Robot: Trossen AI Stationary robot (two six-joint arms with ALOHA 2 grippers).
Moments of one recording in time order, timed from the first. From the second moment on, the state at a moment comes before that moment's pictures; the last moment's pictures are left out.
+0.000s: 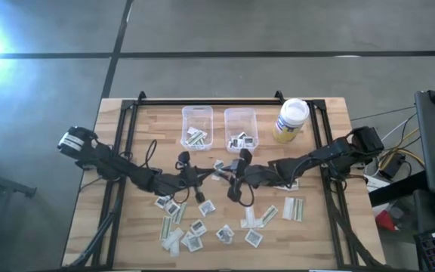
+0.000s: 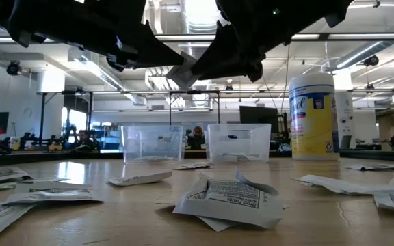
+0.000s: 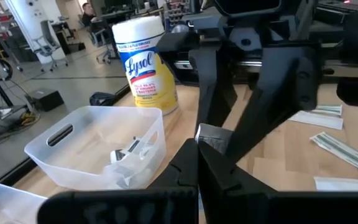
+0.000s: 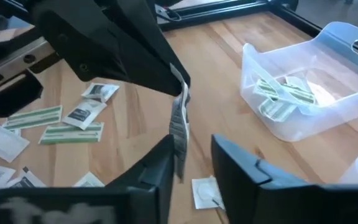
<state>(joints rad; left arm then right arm) -0.36 1.52 0.62 0.74 -0.75 0.00 0.23 1.66 0.94 0.21 0.44 0.35</state>
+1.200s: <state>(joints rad) -0.36 1.33 0.62 0.37 -0.72 -0.11 0.20 1.63 0.94 0.08 0.37 0.26</state>
